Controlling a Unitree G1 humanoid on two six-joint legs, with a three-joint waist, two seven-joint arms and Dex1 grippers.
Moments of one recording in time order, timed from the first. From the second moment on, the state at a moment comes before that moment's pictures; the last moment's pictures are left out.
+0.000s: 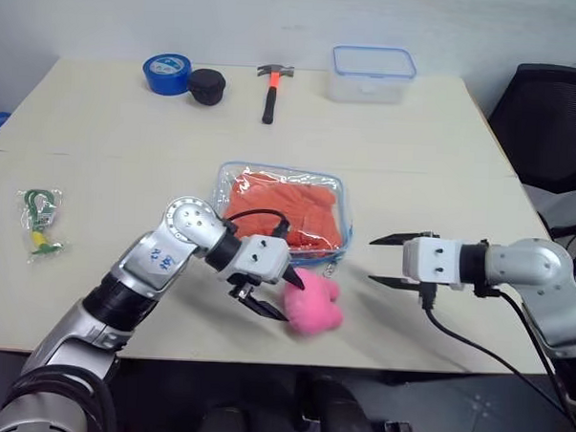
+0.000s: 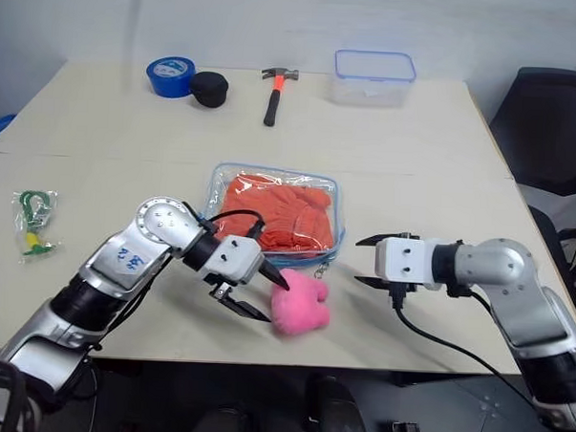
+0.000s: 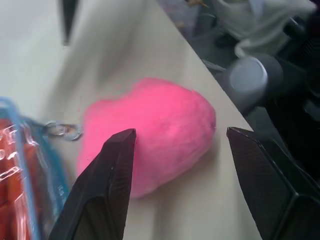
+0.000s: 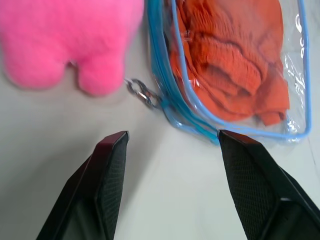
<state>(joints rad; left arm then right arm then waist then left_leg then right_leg) -0.75 0.60 -0.45 -0.03 -0.13 0.21 -1.41 -0.41 -0.90 0.13 -0.14 0.07 -0.02 1.11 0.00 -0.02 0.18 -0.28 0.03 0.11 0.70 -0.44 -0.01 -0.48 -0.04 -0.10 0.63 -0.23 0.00</state>
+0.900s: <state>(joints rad) -0.67 0.68 -0.35 0.02 -0.02 0.11 -1.30 -0.66 -0.74 0.28 0.26 -0.11 -0.39 1.12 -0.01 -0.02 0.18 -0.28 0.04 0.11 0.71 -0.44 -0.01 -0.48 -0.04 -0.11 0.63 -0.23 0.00</state>
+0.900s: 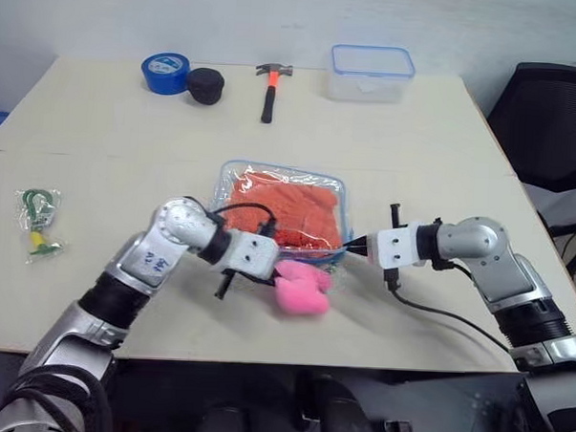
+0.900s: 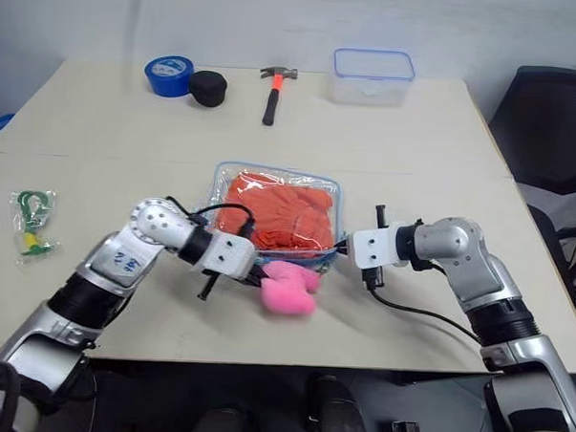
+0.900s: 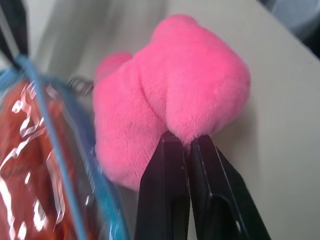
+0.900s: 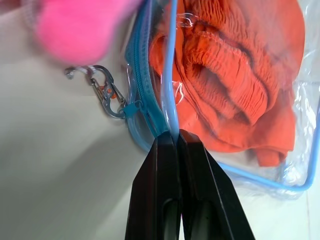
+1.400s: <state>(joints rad) -0.49 1.05 0.11 0.21 -0.12 0.25 -1.18 -0.62 -0.82 0.26 0.33 -0.11 -0.63 1.09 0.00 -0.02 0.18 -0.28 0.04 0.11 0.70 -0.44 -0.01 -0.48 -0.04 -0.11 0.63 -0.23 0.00</state>
